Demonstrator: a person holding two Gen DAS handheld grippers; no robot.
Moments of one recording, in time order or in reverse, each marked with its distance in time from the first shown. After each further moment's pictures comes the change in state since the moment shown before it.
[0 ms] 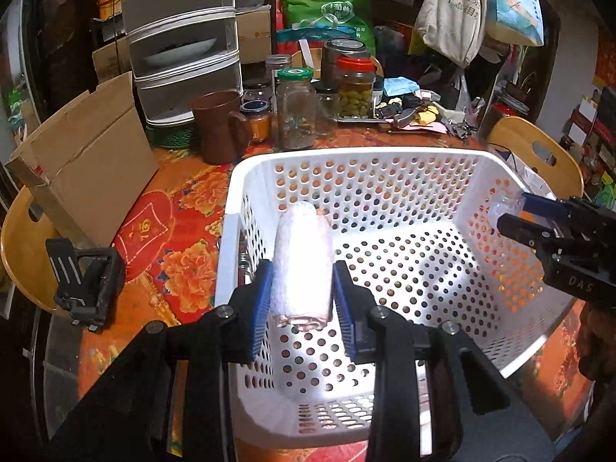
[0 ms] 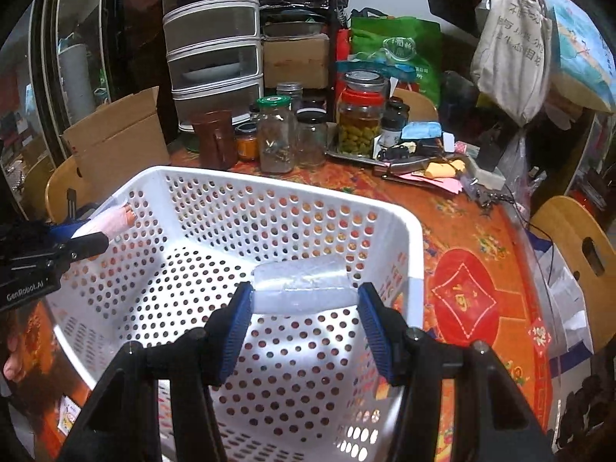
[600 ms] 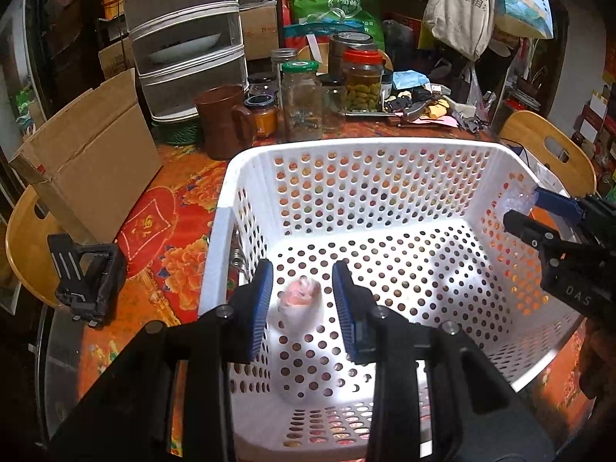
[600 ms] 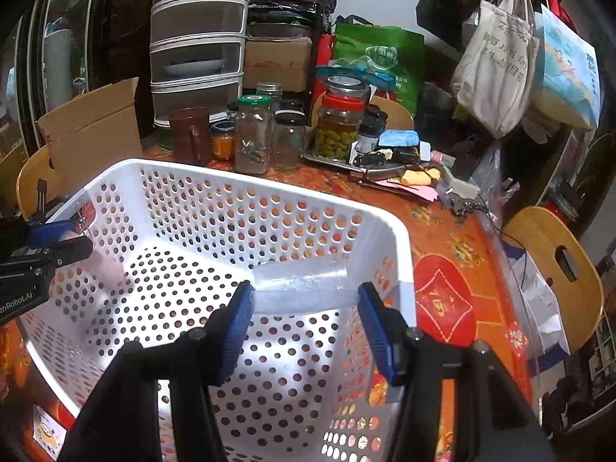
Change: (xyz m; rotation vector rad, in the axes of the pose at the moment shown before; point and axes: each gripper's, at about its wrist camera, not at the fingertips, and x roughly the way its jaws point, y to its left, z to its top) left arm 0.011 -0.009 -0.003 0.000 0.011 0.048; right arm 0.010 0.011 -0.001 -0.023 -0.012 -0.126
